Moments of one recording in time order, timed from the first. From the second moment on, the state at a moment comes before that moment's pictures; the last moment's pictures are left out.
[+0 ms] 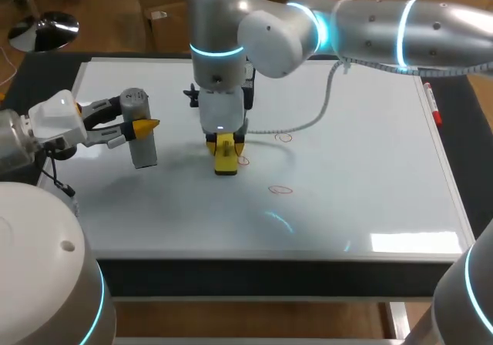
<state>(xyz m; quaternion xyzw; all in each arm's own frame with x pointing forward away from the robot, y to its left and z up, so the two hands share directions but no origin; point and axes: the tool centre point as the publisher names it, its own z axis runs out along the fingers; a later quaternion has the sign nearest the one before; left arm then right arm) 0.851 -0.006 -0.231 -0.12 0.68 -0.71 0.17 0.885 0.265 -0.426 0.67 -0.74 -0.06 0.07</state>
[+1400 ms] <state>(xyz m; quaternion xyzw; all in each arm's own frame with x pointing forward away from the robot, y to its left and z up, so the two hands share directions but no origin) 0.851 -0.006 -0.231 -0.12 0.68 -0.71 0.17 0.874 0.198 -0.378 0.62 -0.78 0.01 0.07</state>
